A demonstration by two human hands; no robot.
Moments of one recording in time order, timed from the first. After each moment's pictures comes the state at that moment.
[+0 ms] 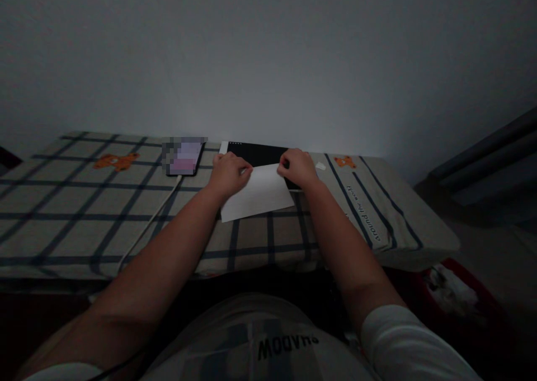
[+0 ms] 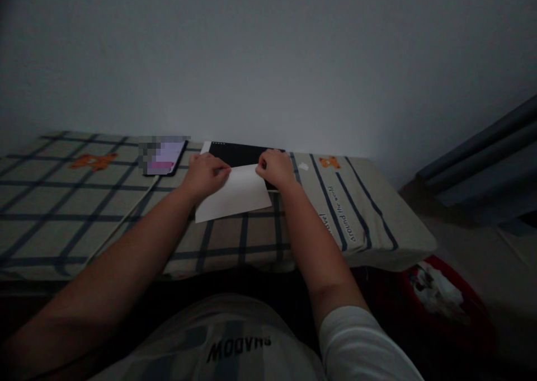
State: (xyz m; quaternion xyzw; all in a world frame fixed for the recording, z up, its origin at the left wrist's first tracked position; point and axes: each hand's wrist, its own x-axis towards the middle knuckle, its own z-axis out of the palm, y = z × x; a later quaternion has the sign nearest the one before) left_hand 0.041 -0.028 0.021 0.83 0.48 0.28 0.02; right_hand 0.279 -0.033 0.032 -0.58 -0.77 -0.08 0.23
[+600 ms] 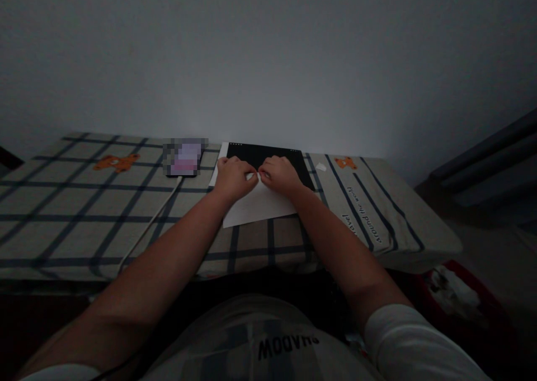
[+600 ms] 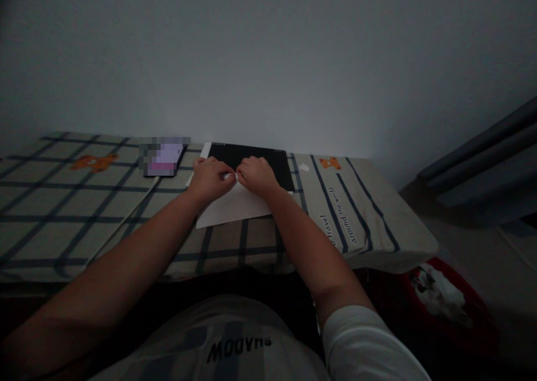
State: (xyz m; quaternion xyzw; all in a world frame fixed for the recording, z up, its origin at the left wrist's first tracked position) left_hand 0.055 -0.037 0.014 0.82 0.48 0.30 -0.01; right_hand 0.233 -0.045 0.027 -0.48 -0.86 -0.10 0.16
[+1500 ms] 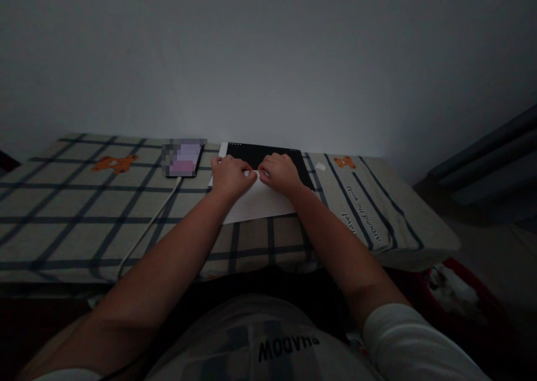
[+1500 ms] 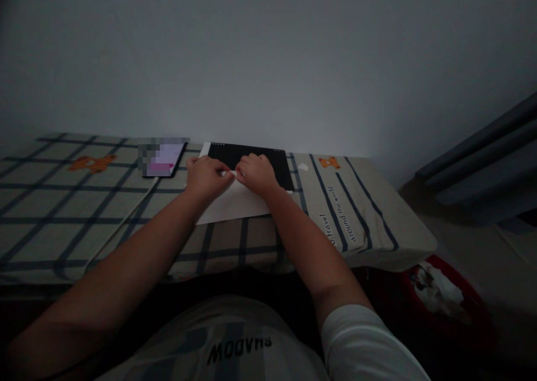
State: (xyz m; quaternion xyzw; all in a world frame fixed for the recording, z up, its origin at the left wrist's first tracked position) left_hand 0.056 -0.043 0.025 0.78 0.54 0.31 0.00; right_hand 0.231 -0.046 0.031 -0.49 -0.84 -0.14 0.17
